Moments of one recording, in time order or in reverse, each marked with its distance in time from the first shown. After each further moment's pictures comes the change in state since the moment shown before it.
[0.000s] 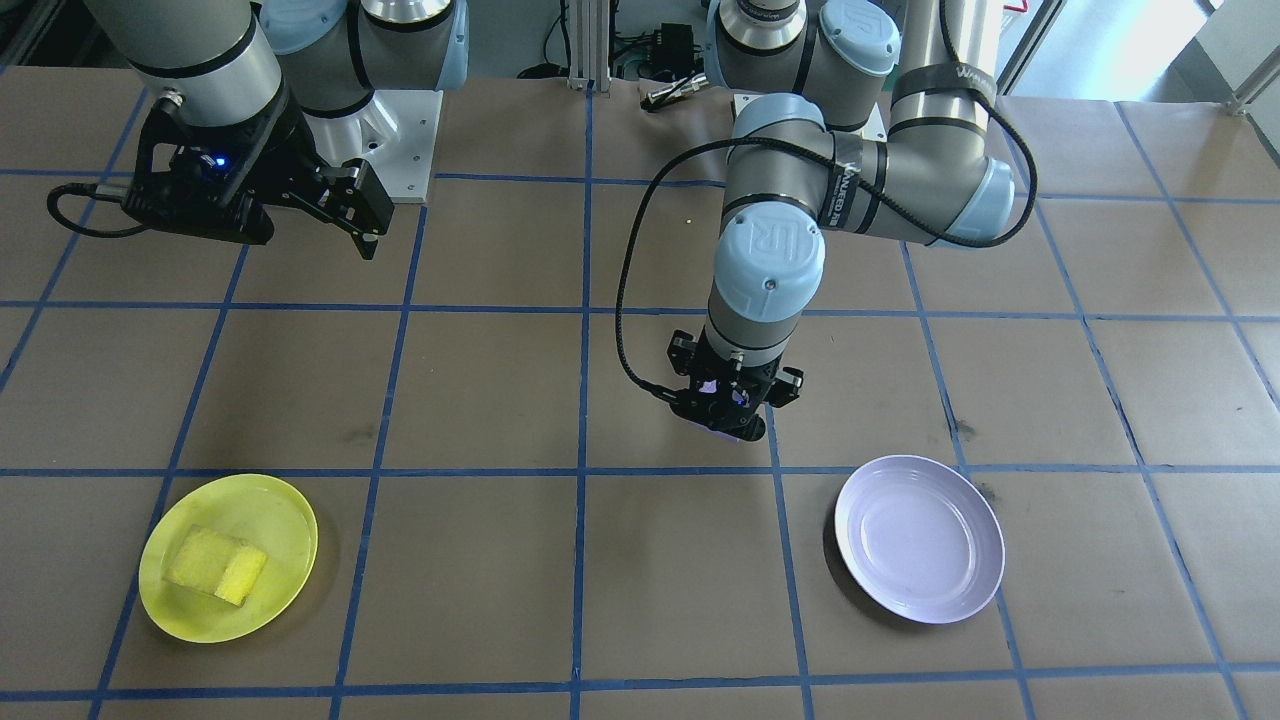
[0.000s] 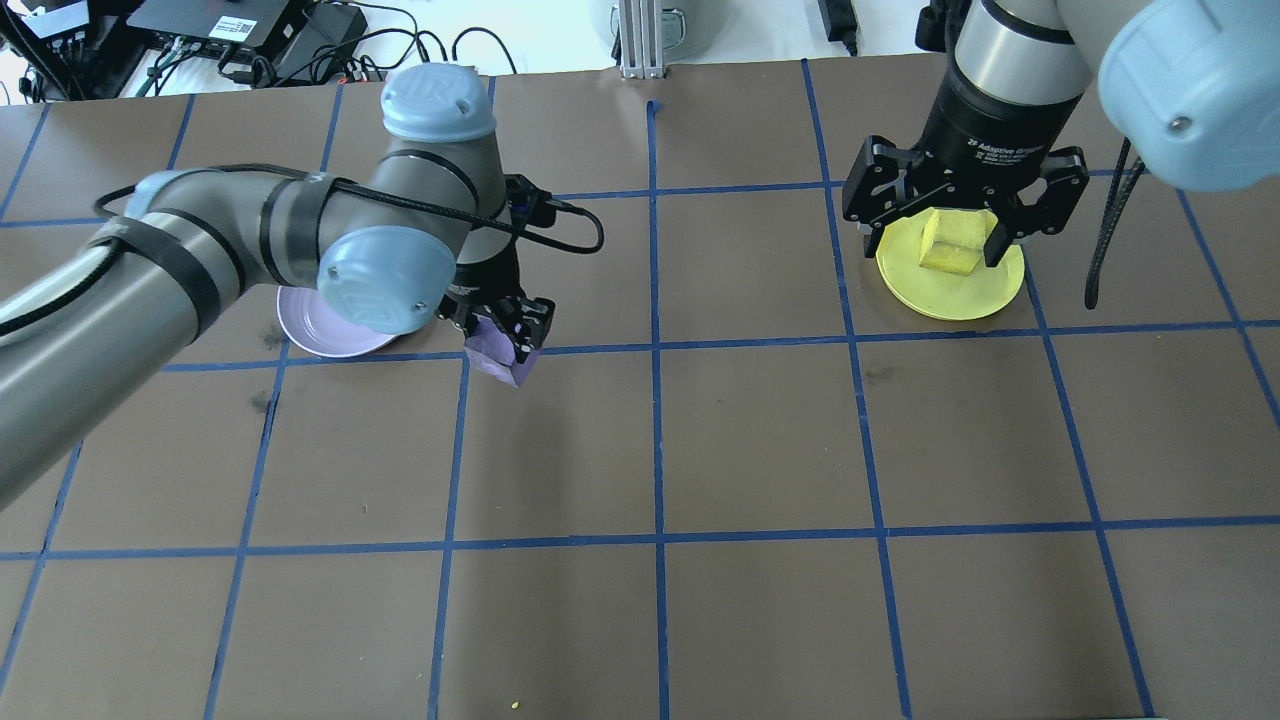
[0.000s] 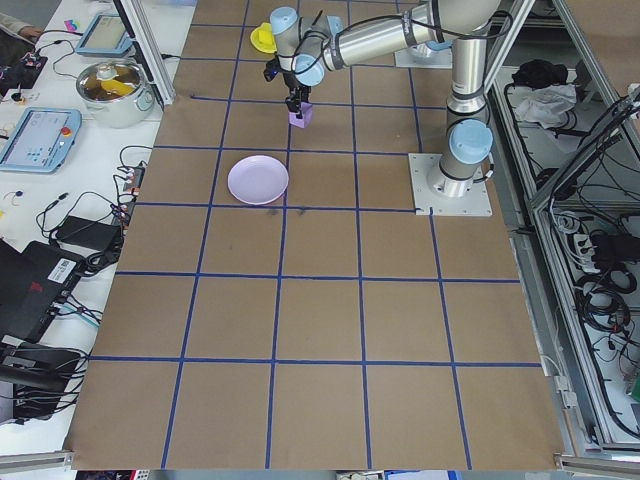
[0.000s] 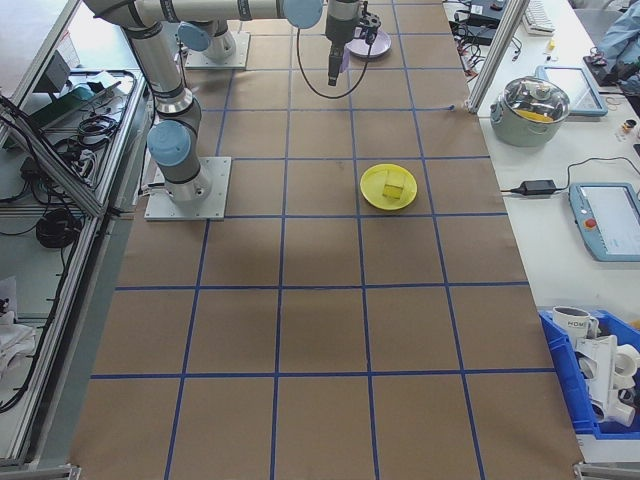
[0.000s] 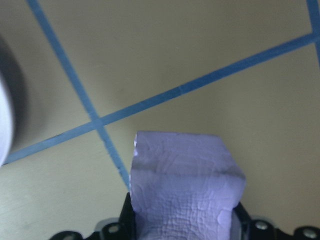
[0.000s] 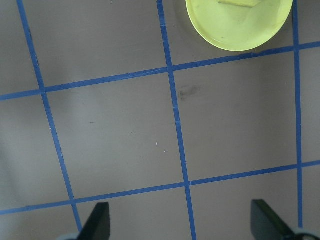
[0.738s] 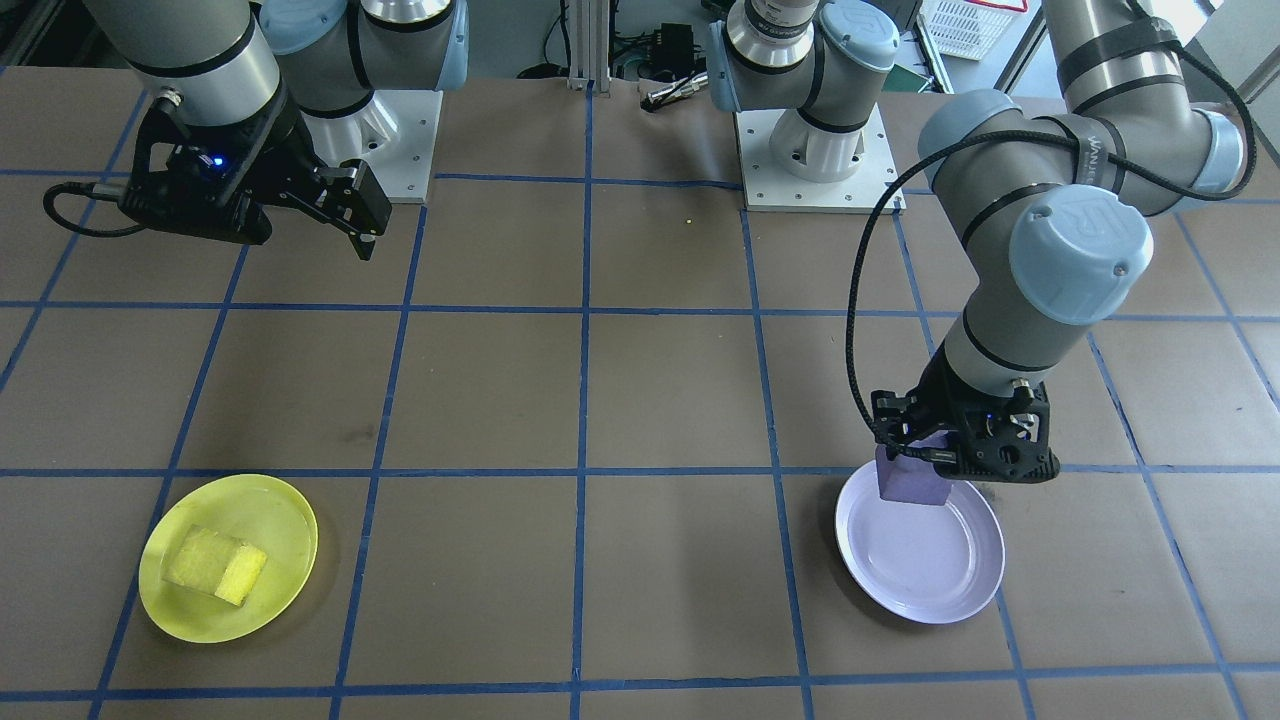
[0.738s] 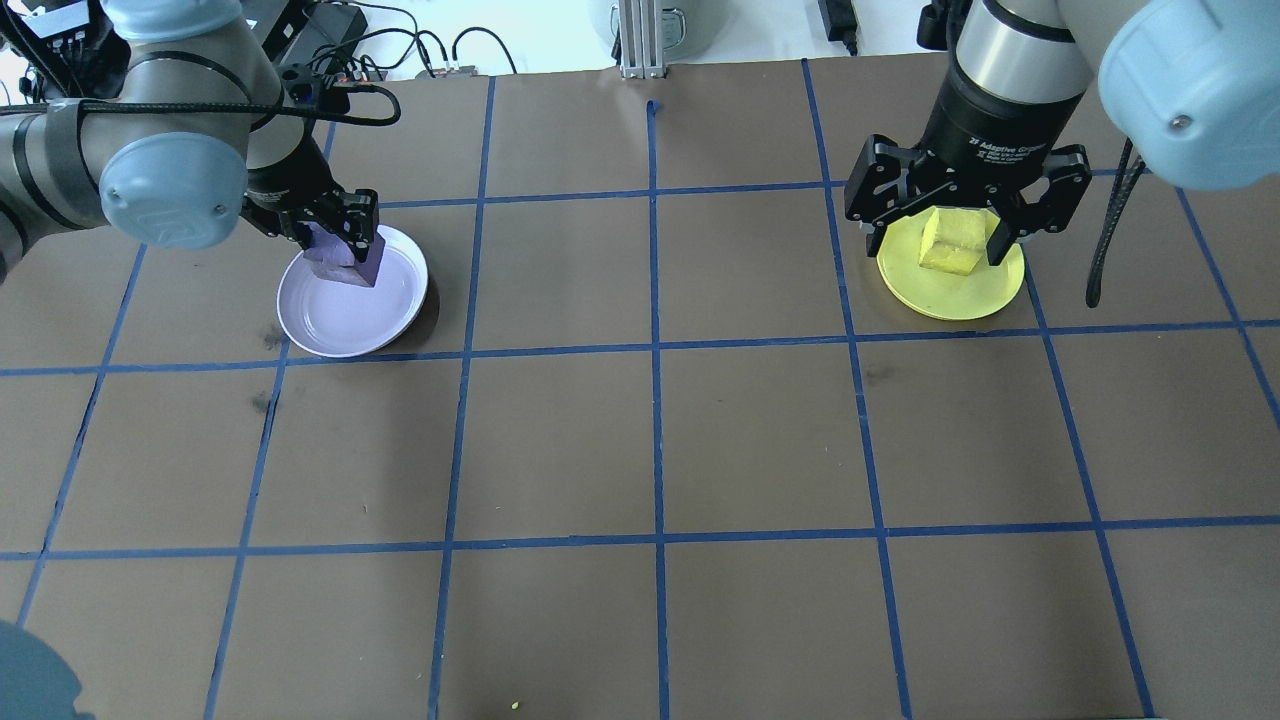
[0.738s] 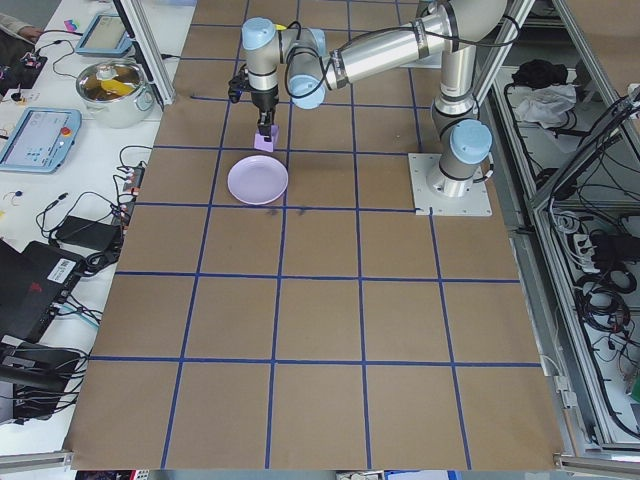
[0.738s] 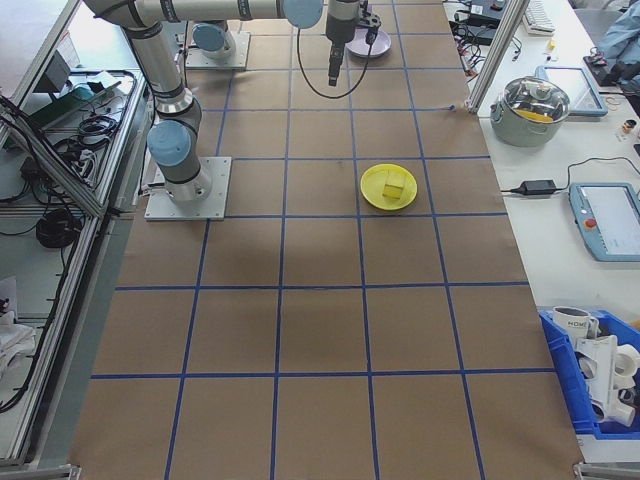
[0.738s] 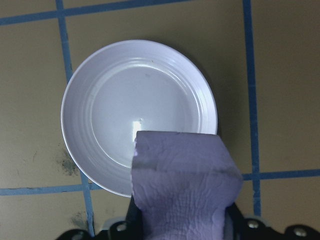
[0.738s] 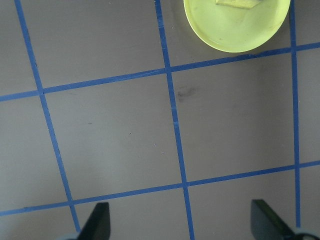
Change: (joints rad) left arm 0.297 0.027 0.086 0.075 0.016 0.011; right arm 0.000 0.000 -0.001 0.000 -0.008 0.000
